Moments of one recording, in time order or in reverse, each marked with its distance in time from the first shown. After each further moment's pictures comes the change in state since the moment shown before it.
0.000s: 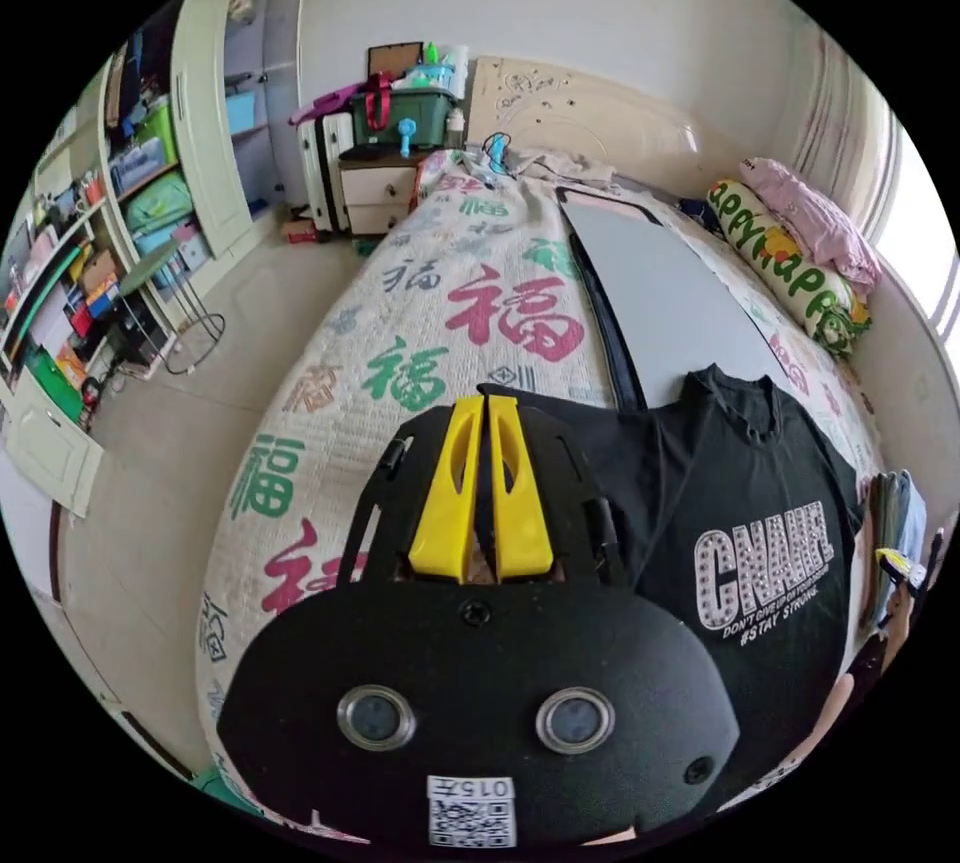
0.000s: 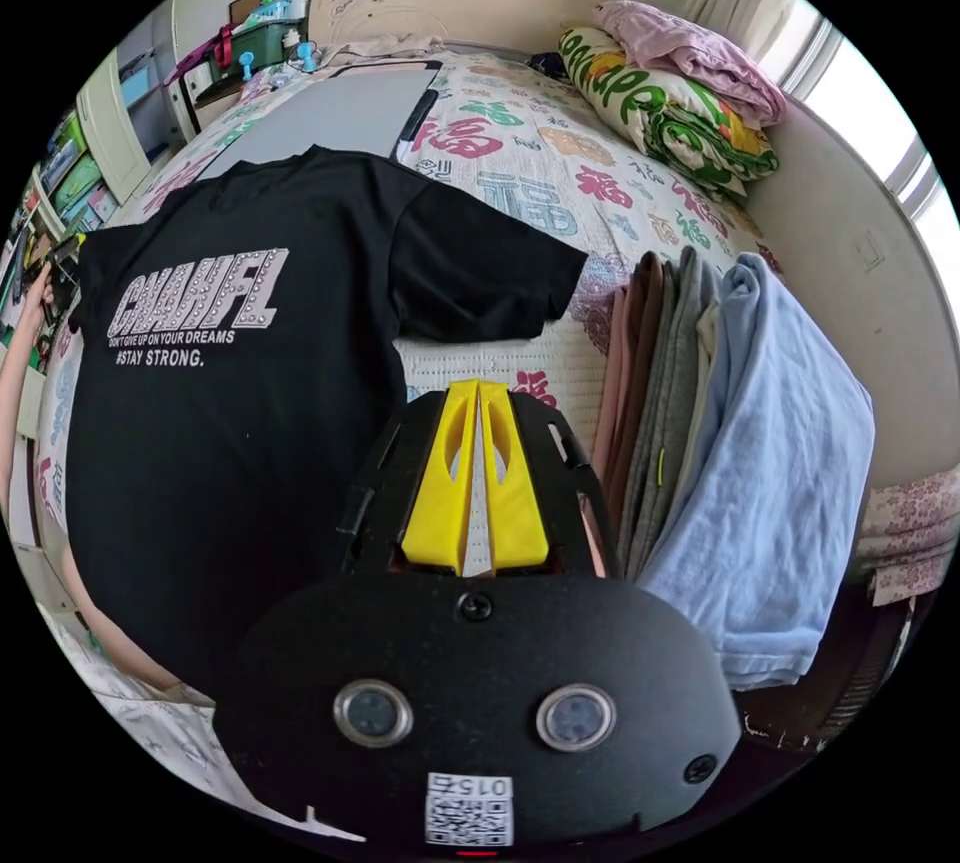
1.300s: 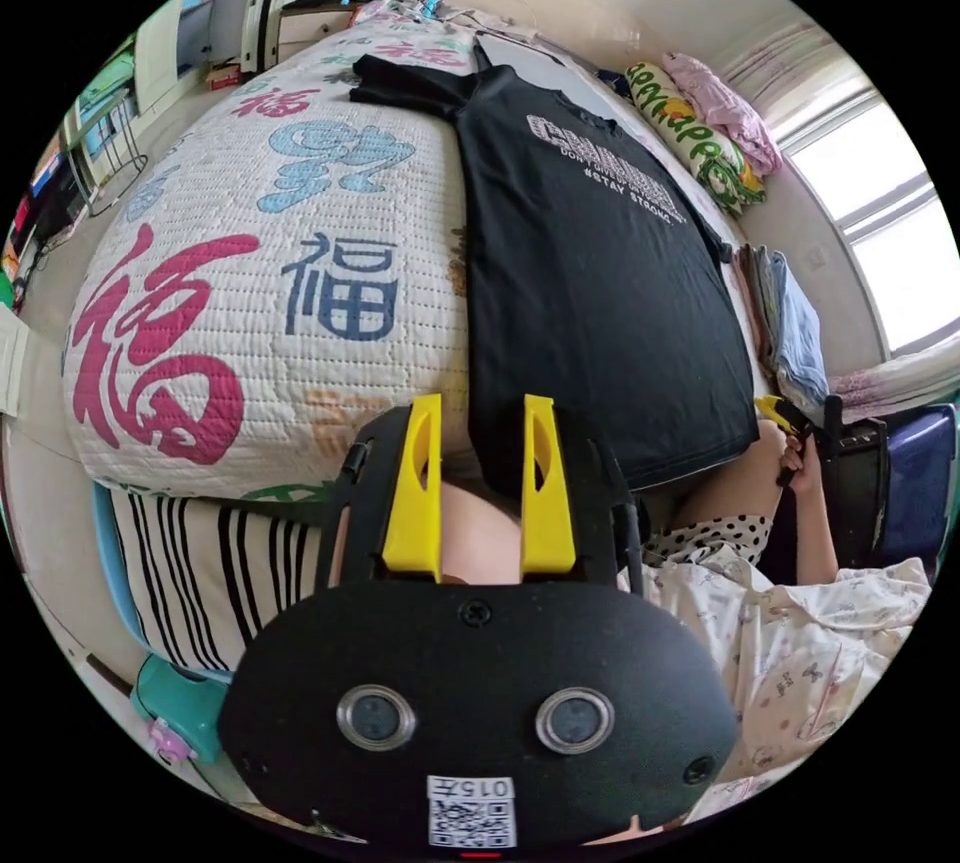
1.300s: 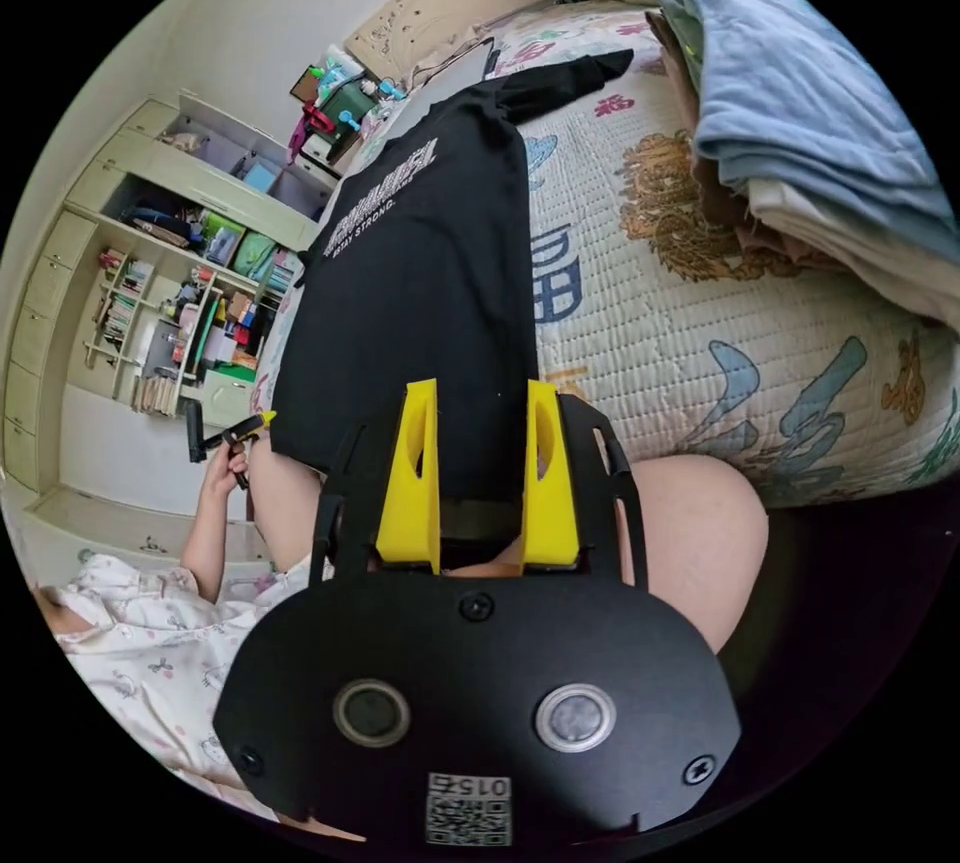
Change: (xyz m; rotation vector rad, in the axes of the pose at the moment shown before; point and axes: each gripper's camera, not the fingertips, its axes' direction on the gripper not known) left arm -0.073 0.316 -0.324 -0.414 0.367 -0.021; right arm 0.221 0.246 -0.244 -0.026 -0.749 0.183
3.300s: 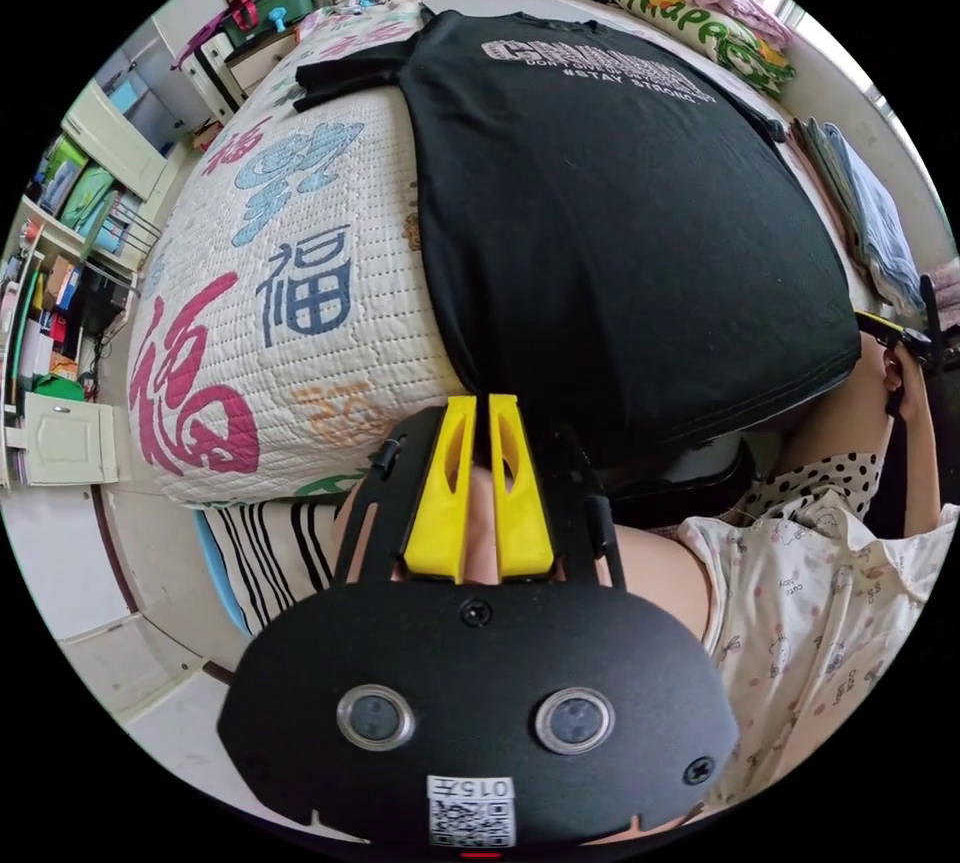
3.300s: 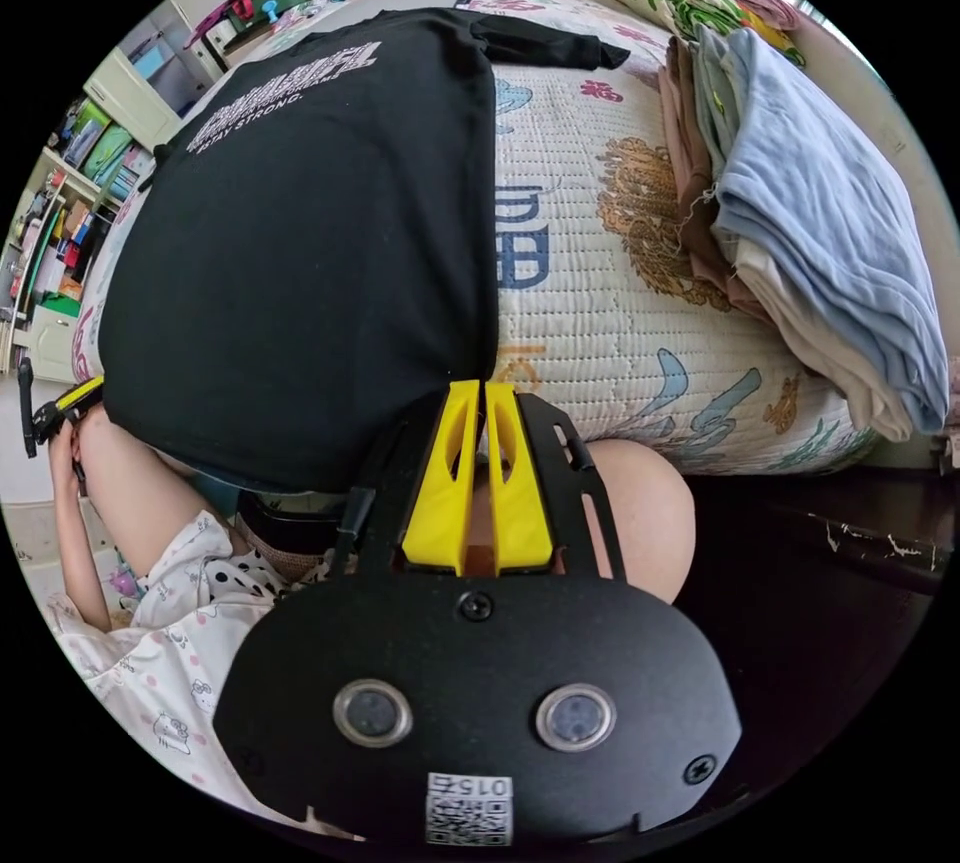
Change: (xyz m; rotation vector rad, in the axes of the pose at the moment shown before) left arm 0.136 -0.264 -0.204 -0.150 -0.354 0.195; right arm 0.021 0.007 0.299 -0.176 0.608 -0.100
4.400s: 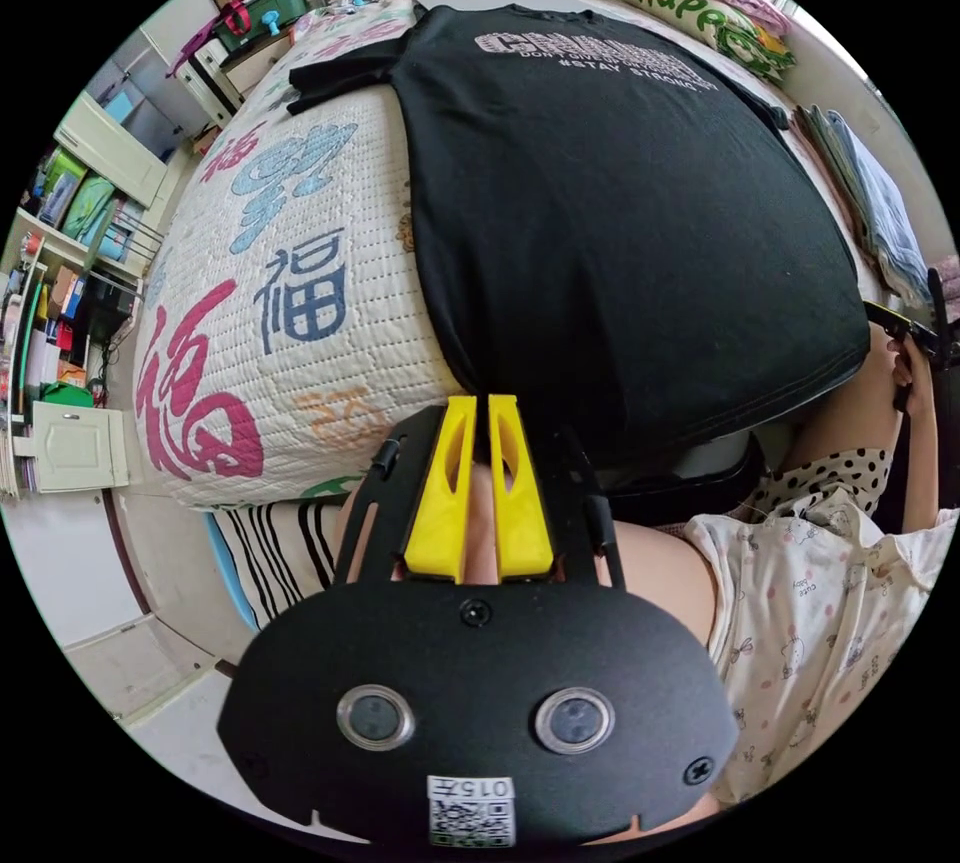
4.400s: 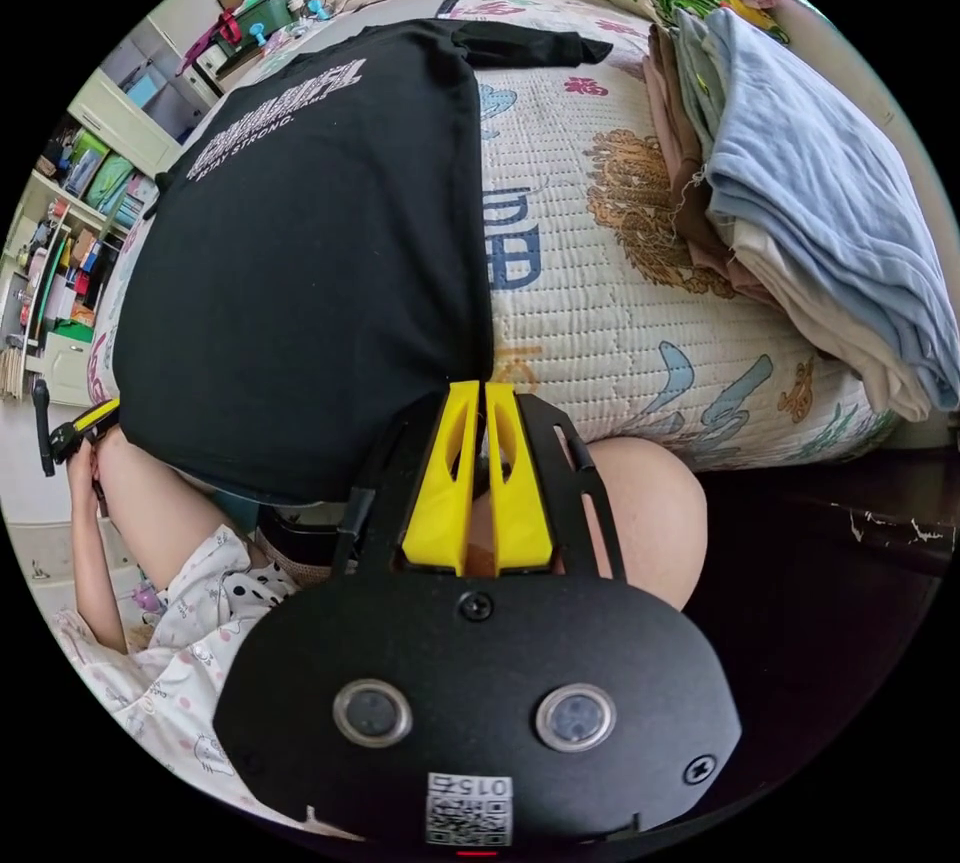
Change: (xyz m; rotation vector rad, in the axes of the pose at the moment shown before) left arm -0.038 -0.028 -0.088 -0.011 -0.027 0.018; right arm -0.047 0.024 -0.013 0.031 -0.092 0.064
